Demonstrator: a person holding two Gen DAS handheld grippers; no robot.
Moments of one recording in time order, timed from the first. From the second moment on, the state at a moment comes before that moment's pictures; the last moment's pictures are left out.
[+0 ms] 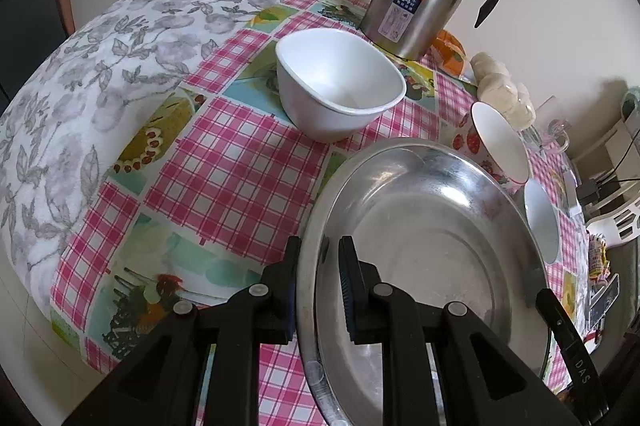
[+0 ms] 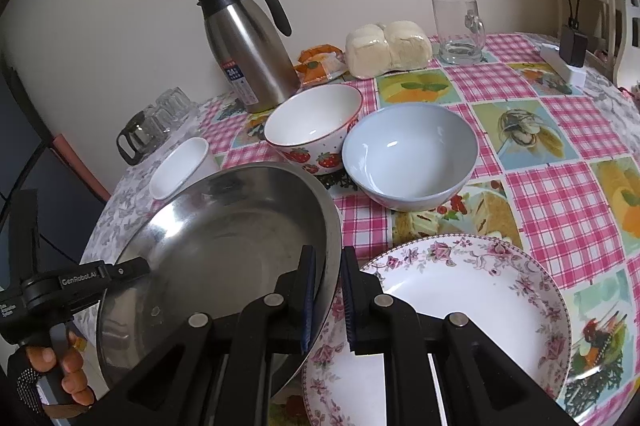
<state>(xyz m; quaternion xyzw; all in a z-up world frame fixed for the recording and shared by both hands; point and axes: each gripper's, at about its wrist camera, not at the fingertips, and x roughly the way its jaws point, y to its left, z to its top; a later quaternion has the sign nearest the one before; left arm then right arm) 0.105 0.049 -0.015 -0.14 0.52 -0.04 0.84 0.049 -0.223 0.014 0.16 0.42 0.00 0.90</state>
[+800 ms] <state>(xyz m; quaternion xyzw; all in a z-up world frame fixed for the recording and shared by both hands) 0.117 0.046 -0.035 -0.15 0.55 -0.04 0.82 0.059 -0.224 -0.007 0.15 0.44 -0.01 0.89</state>
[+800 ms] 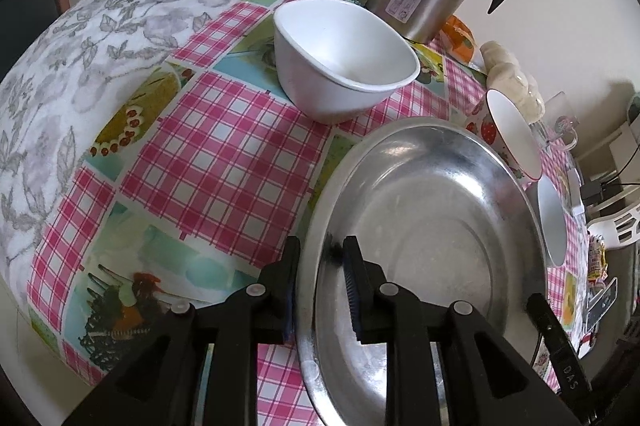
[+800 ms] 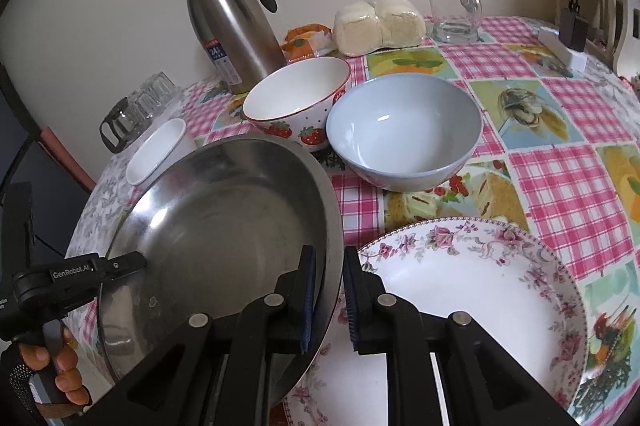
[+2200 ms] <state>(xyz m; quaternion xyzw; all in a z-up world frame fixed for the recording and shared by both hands) 0.090 0.022 0.031 -0.03 0.45 0.00 0.89 0.039 -0.197 0.038 0.06 0.40 -0.01 0.92</state>
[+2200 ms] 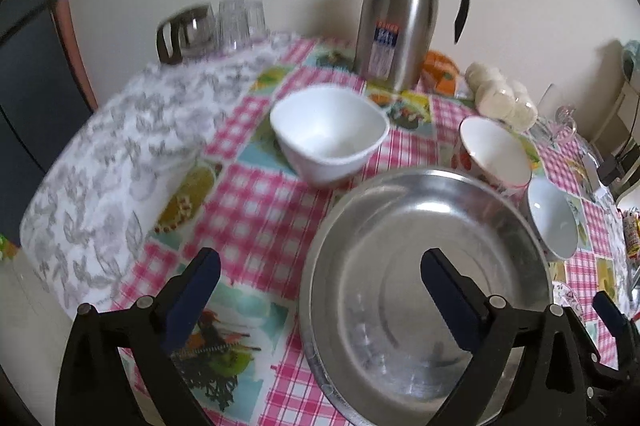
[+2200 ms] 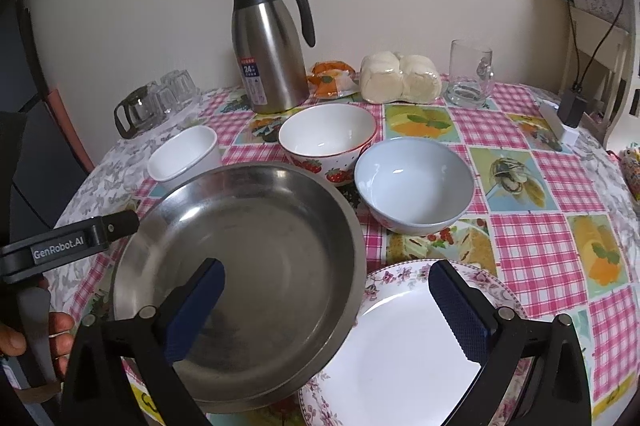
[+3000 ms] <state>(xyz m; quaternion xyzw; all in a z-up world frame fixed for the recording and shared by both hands) 0.030 -0.088 0.094 -0.04 0.36 -0.17 0.91 -0.038 -0.314 0.093 0.09 0.34 -0.15 0.93</state>
